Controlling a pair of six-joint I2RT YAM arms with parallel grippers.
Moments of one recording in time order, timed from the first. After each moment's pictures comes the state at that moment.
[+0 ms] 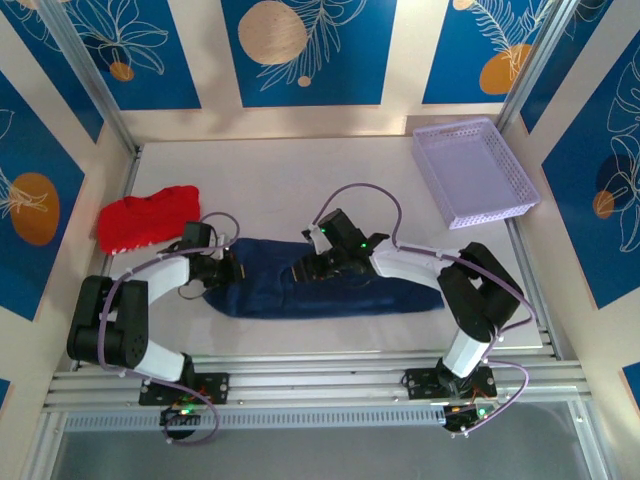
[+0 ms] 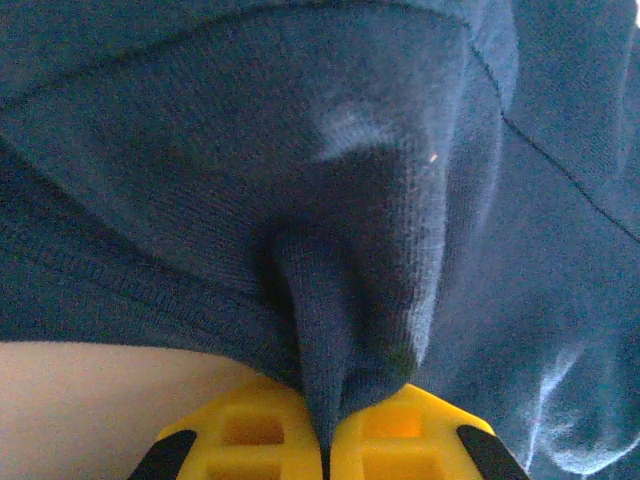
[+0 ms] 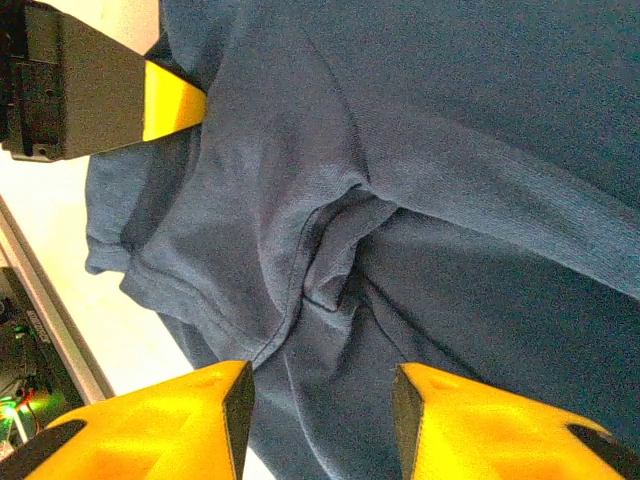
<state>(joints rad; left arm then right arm) -0.13 1.47 0.65 -0.34 0.39 -0.39 0.75 1.68 0.99 -0.22 -0.41 0.46</state>
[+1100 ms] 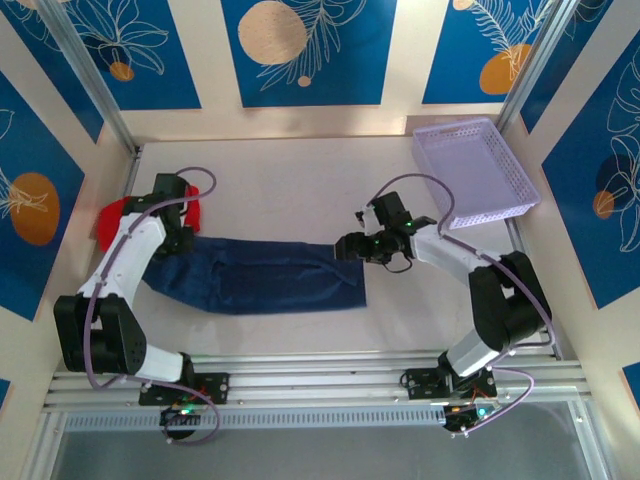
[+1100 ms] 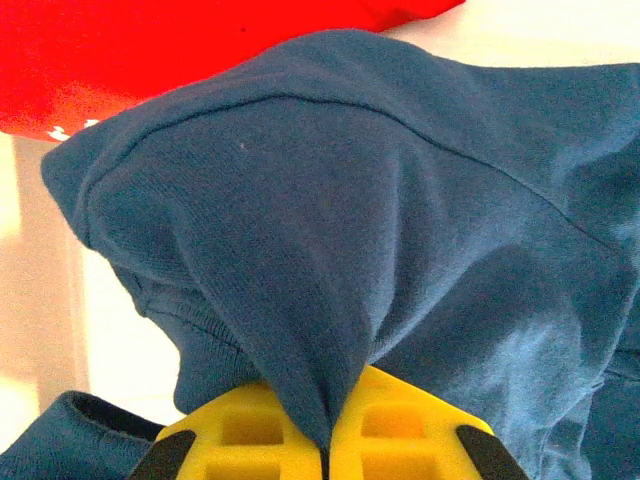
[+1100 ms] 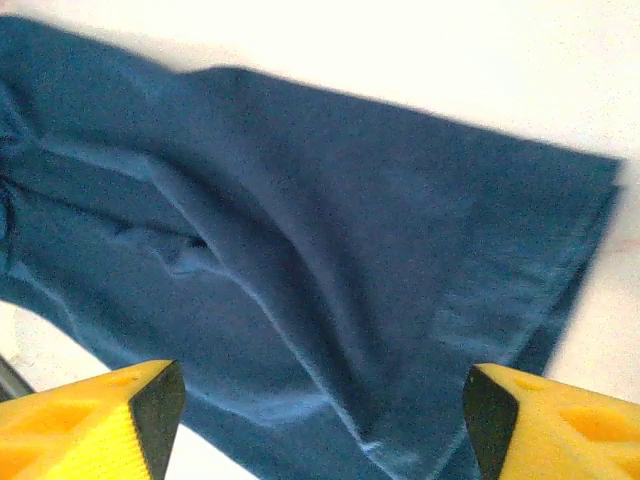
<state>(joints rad) -0.04 1.42 1.19 -1.06 -0.30 -0.05 0.46 1.58 0.96 -0.45 -0.45 0.42</state>
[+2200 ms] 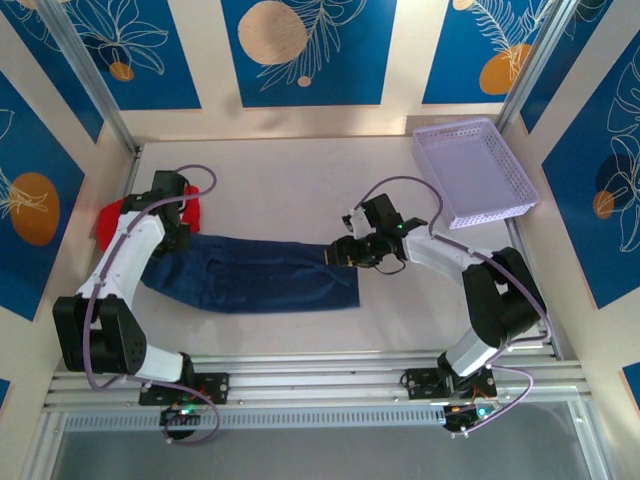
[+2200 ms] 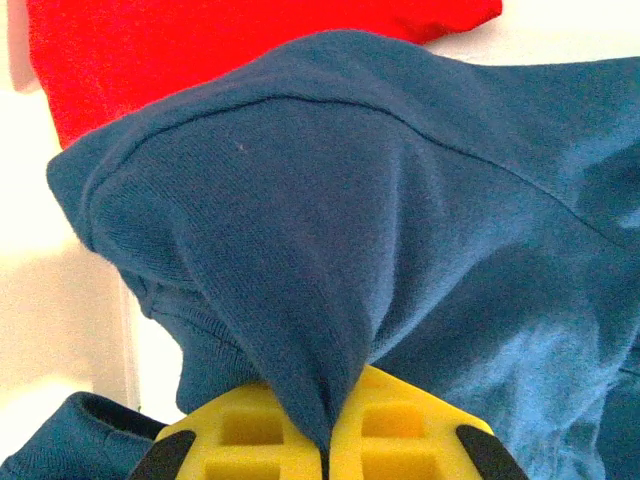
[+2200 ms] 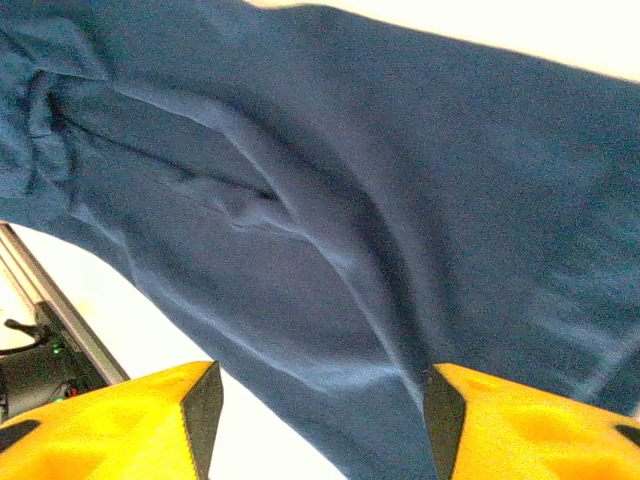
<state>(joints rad) -0.04 1.42 1.21 -1.07 -0.37 0.00 0.49 1.59 0.95 -0.42 -0.56 0.43</state>
